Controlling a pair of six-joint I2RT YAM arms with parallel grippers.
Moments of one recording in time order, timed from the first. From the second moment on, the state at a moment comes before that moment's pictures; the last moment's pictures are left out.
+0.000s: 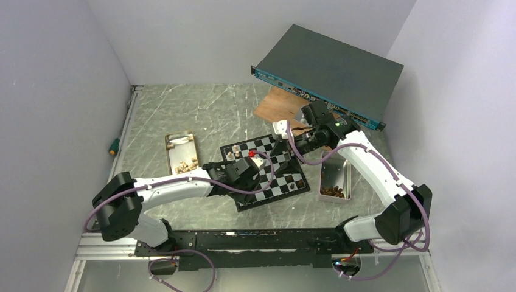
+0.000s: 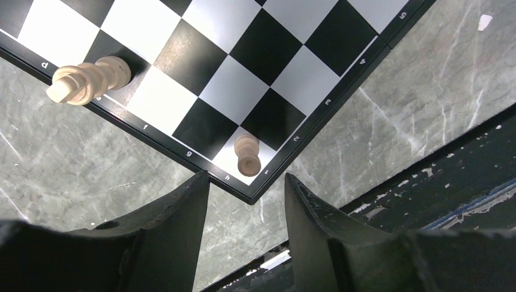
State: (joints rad) left arm -1.05 1.43 0.92 -0.56 -0.12 -0.44; right arm 0.48 1.37 1.29 -1.00 -1.02 -0.98
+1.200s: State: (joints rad) left arm -1.01 1.51 0.95 -0.54 -0.07 -0.43; right arm 0.48 1.36 1.29 -1.00 -1.02 -1.00
